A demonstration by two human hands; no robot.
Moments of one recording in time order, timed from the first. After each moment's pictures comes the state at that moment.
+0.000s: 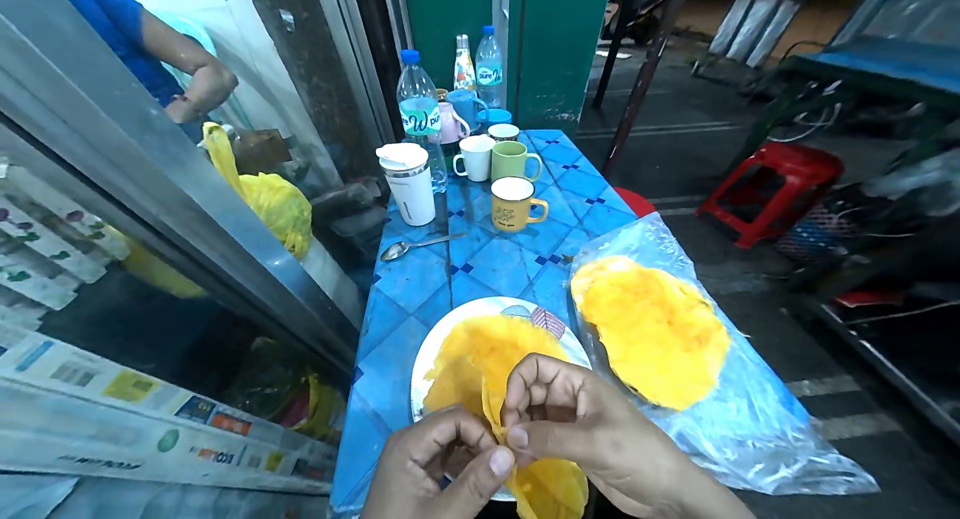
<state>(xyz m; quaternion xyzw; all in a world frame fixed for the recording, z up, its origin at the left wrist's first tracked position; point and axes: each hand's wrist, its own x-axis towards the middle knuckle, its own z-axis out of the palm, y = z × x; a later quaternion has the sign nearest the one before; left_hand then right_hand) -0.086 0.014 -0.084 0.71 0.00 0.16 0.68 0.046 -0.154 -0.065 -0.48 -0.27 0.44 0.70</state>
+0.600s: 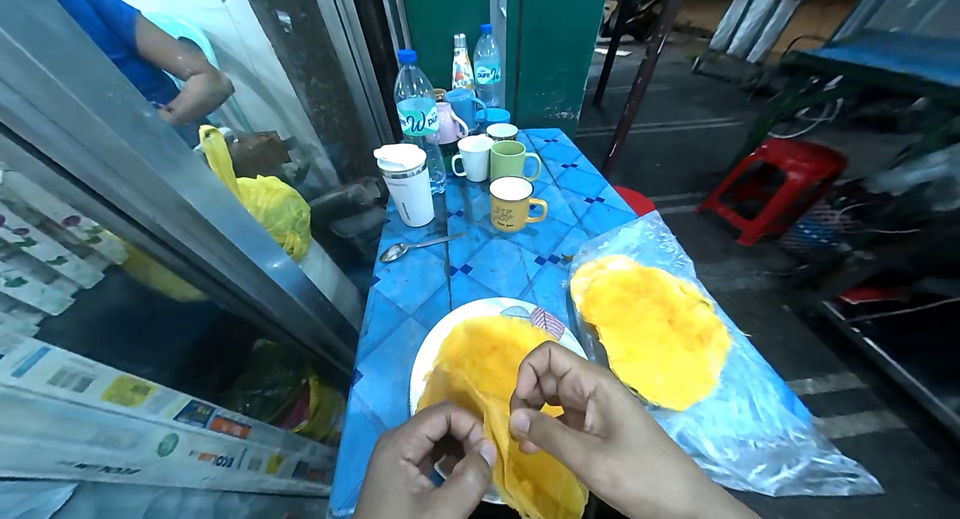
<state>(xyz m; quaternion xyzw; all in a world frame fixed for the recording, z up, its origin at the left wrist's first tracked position) -0.085 0.013 -0.076 0.74 0.05 0.18 0.65 0.044 -0.157 -0.061 -0.63 -0.36 0.28 0.63</state>
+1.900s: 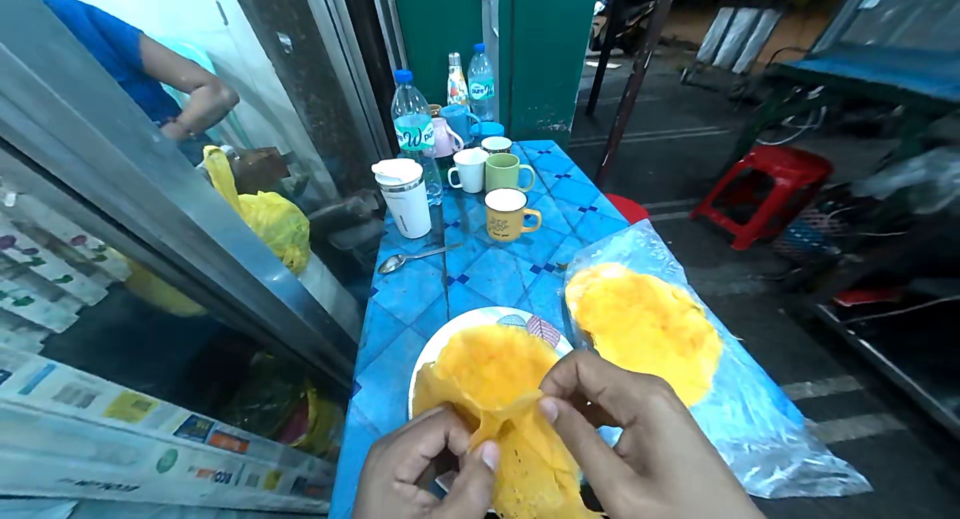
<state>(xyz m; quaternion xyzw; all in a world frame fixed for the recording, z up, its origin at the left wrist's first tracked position) -0.083 0.007 -0.059 0.76 0.01 0.24 0.61 0.035 -0.174 -0.038 -0.76 -0.41 0.04 0.51</state>
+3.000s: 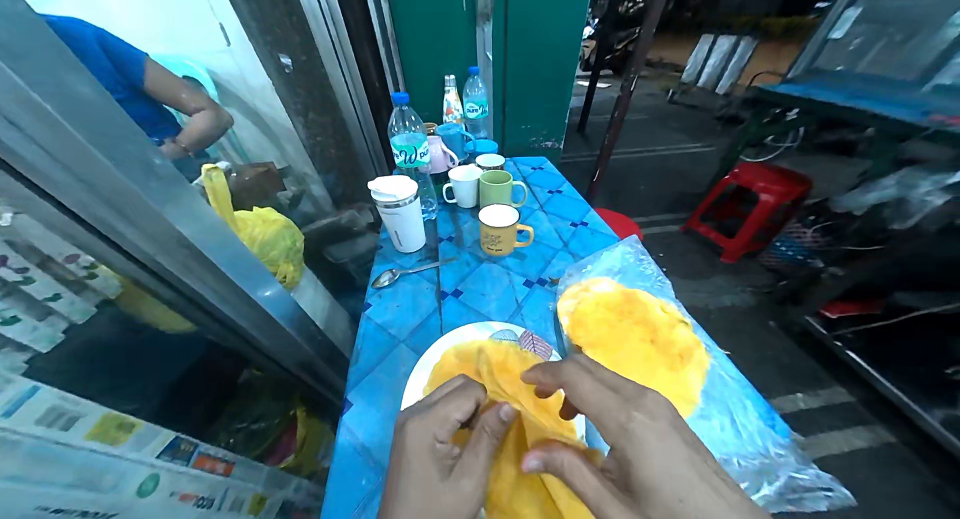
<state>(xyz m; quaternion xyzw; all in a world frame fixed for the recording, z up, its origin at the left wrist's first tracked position) -0.038 0.007 -0.070 0.81 -0.02 0.29 0.51 0.049 -0.184 -0.036 -0.80 -0.48 -0.05 0.35</state>
